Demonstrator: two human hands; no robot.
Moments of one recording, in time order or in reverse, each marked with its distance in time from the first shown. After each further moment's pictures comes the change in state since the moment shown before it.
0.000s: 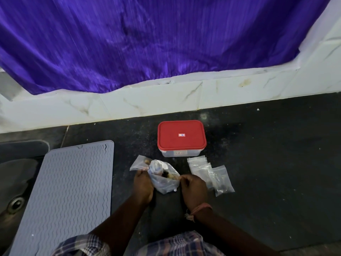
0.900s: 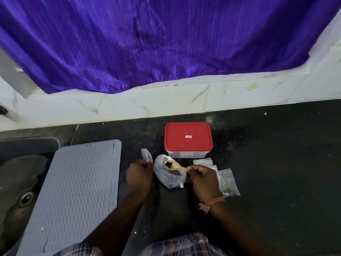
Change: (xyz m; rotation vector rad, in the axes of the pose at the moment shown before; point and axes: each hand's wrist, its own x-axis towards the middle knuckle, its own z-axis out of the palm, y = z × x) left_hand -0.012 0.057 -0.020 0.812 0.290 0.207; right_hand 0.015 -0.033 -0.033 0.443 0.005 0.165
